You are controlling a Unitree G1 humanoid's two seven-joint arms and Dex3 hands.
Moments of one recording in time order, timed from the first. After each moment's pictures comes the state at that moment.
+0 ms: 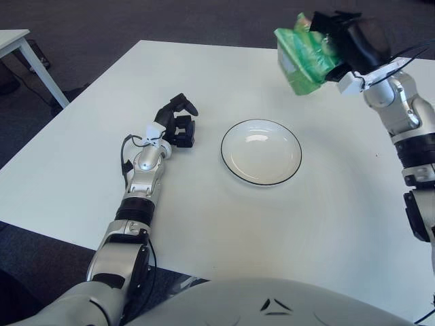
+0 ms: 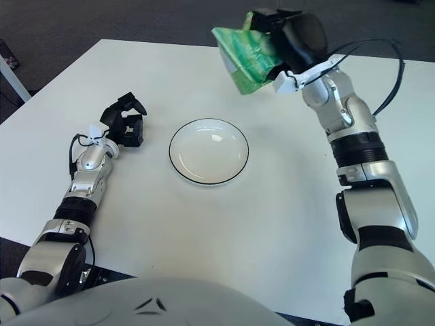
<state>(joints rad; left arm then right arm) -0.38 0.15 0.02 0.54 -0.07 -0.43 -0.15 -0.80 -0.68 0.24 0.36 -0.53 -0.48 -0.12</state>
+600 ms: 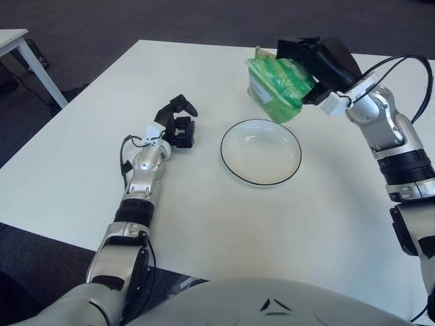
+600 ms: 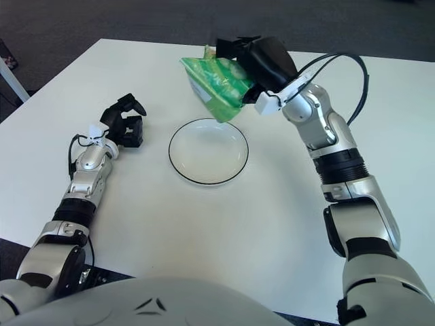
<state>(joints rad) -0.36 0.15 0.02 0.48 -0.07 -0.35 -0.14 -0.72 -0.59 0.23 0.18 -0.44 -0.52 0.07</state>
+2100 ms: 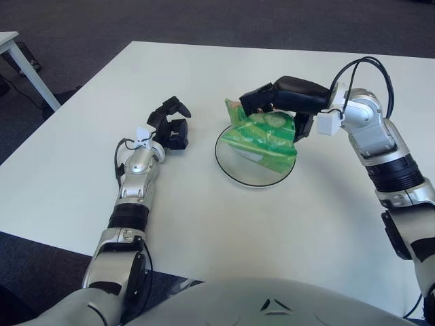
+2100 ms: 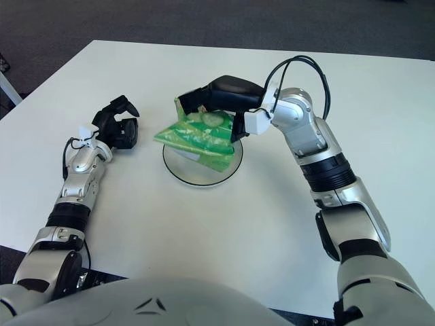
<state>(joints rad) -0.33 0.16 0.08 0.45 -0.15 -0.31 -0.23 -0.71 -0.58 0.30 0.03 -0.12 -0.43 0.78</state>
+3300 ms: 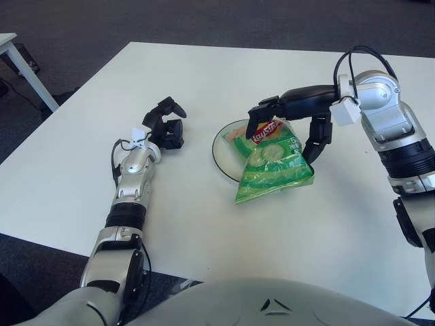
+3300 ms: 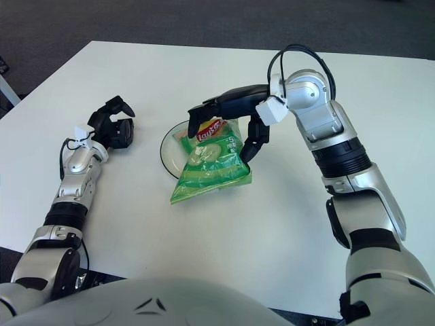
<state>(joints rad) -0.33 0.17 0.10 0.48 -0.15 -0.33 -0.24 -0.81 -0.64 0.31 0.11 -0.01 -0.43 1.17</state>
